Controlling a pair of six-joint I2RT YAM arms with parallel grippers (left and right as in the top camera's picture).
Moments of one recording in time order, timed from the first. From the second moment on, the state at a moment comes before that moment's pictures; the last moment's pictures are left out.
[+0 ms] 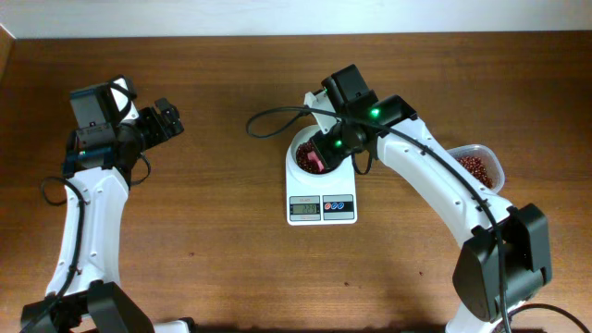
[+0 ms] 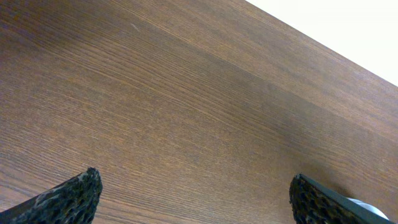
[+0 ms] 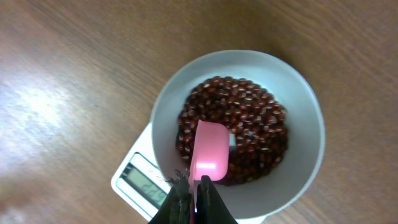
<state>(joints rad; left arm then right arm) 0.25 1.52 1.17 -0.46 0.20 -0.23 0.50 1.87 1.59 -0.87 -0.23 -0.07</state>
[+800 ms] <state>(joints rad) 0.25 1.52 1.17 -0.46 0.20 -0.23 0.13 1.87 1.59 -0.85 -0.86 0.08</state>
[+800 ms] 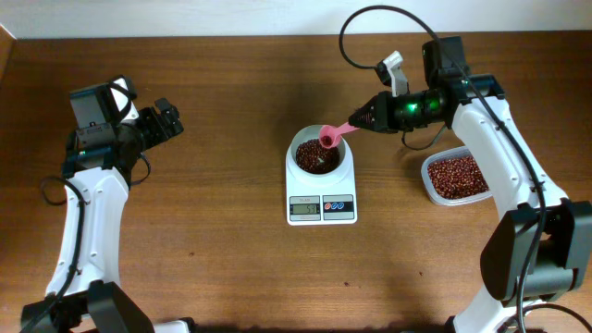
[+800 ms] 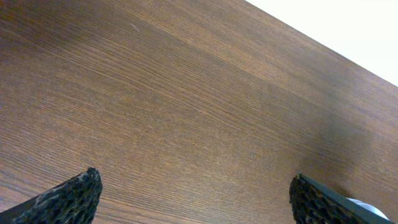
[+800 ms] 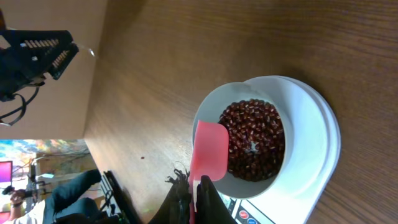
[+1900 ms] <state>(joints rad) 0.25 1.52 1.17 -0.46 0.20 -0.23 0.41 1.87 1.59 -0.83 -0.21 -0.07</state>
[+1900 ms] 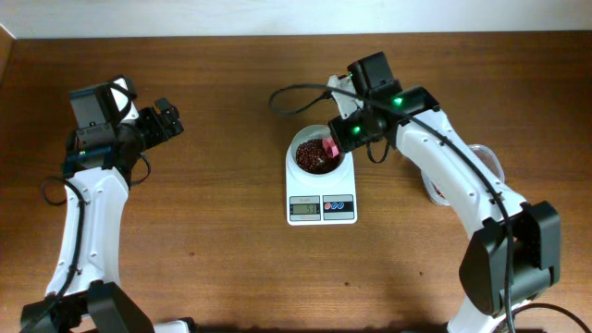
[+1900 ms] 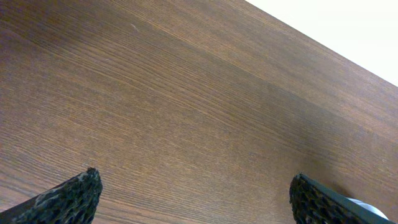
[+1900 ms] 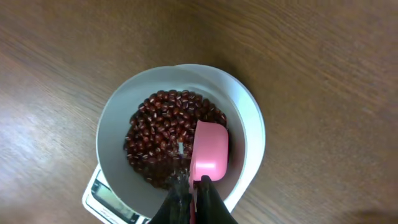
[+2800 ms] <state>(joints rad) 0.25 1.52 1.17 -0.46 0.20 -0.23 0.42 1.87 1.56 -0.74 -0.24 -0.21</state>
